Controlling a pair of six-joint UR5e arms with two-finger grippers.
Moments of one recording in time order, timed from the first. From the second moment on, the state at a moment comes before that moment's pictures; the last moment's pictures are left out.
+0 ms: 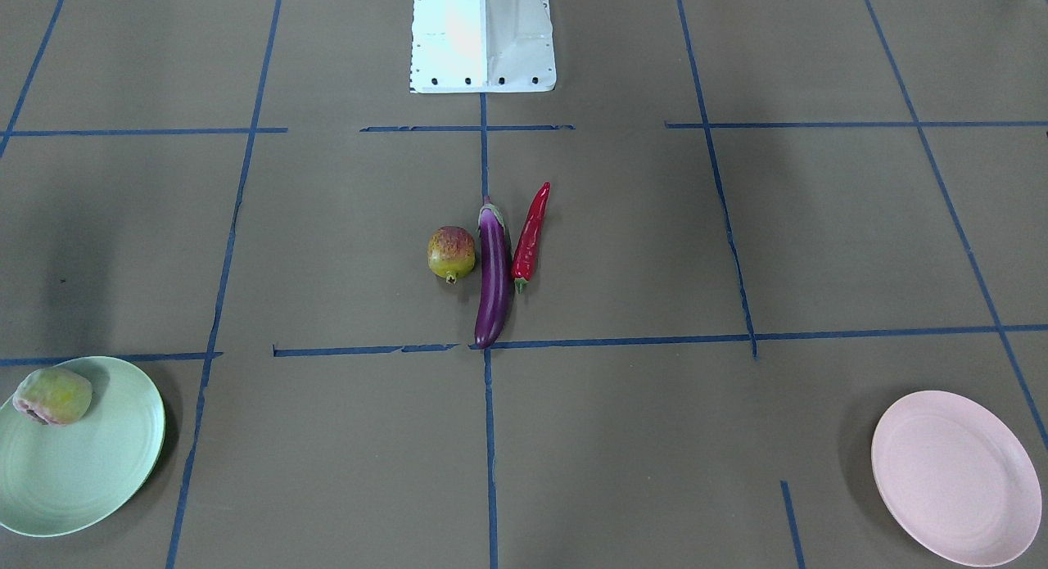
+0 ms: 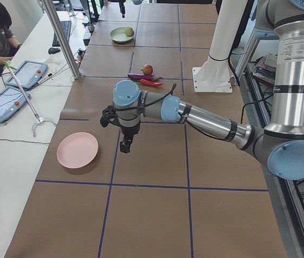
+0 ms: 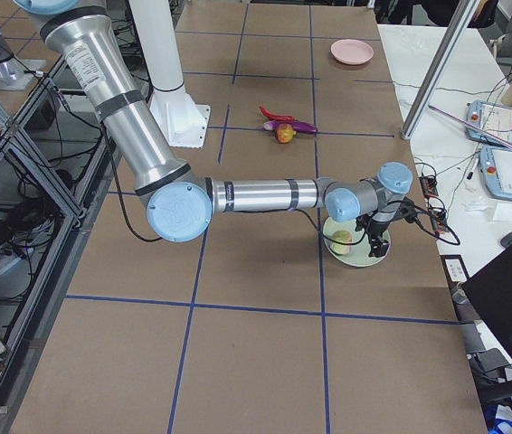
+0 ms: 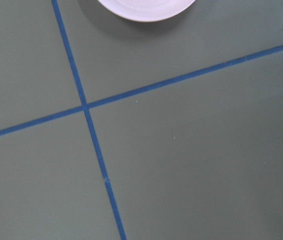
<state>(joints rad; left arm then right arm) -1.52 -1.59 -1.93 -1.38 -2.43 0.08 1.37 -1.13 1.17 -1.34 2.31 0.05</state>
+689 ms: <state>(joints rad) -1.14 -1.83 -1.97 -1.40 -2.46 -0.34 1.51 -1.50 1.46 -1.38 2.34 0.01</state>
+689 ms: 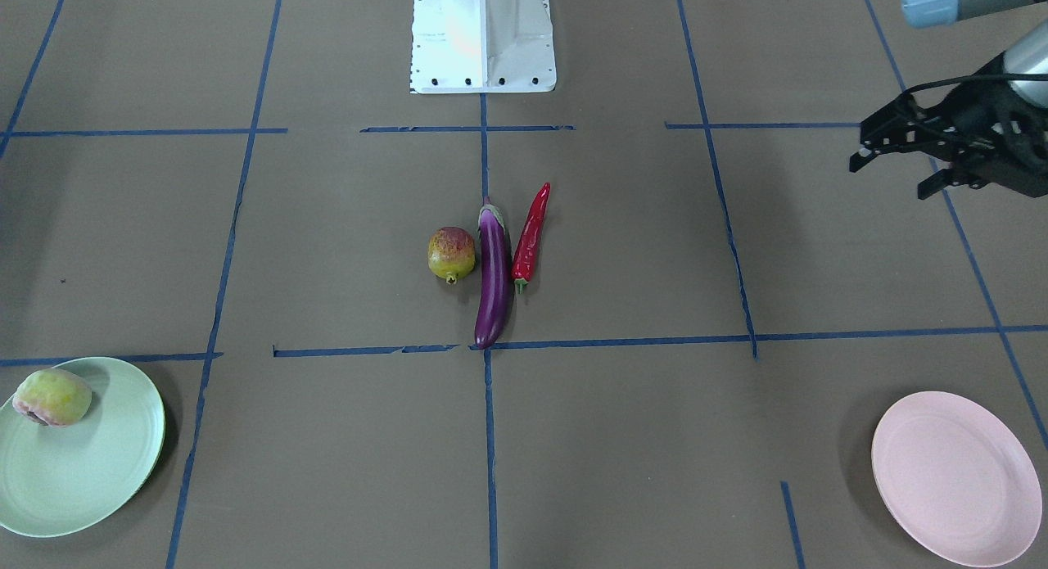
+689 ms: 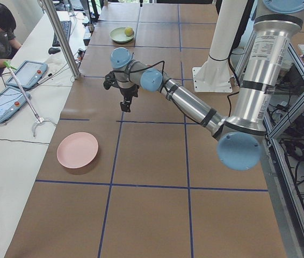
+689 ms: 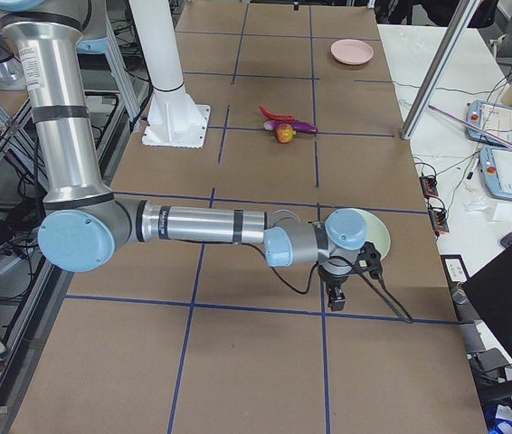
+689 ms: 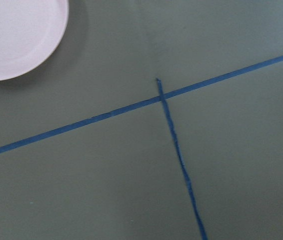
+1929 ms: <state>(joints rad) -0.50 -2.41 -1.47 -1.68 -1.87 -1.36 1.51 -1.53 1.49 -1.37 2.35 0.01</state>
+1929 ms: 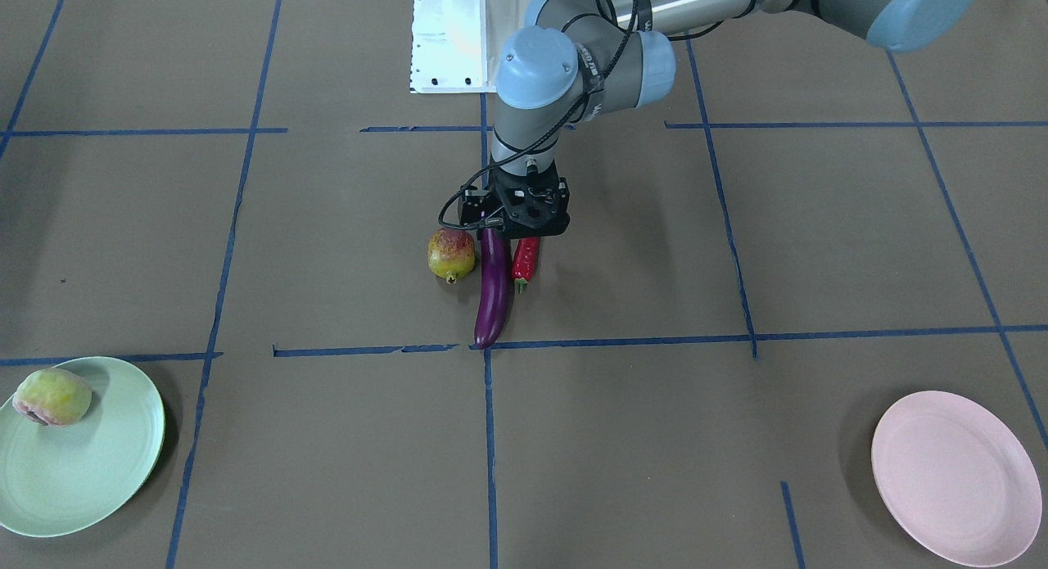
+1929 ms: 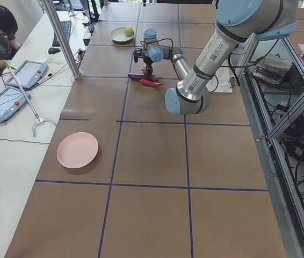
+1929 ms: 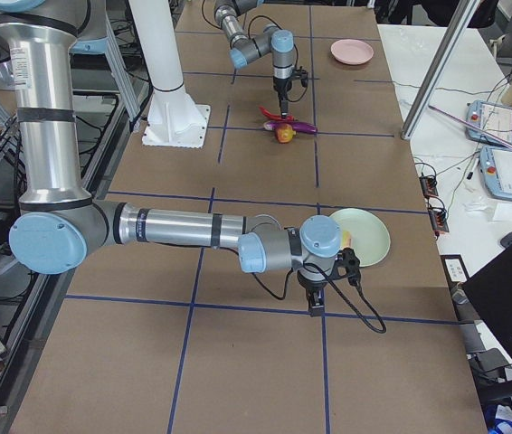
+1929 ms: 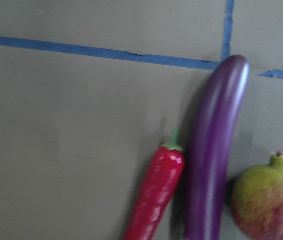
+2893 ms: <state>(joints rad) -0.43 -2.41 -1.42 -1.71 -1.83 -1.37 1.51 -1.53 1.49 -1.37 2.34 0.01</state>
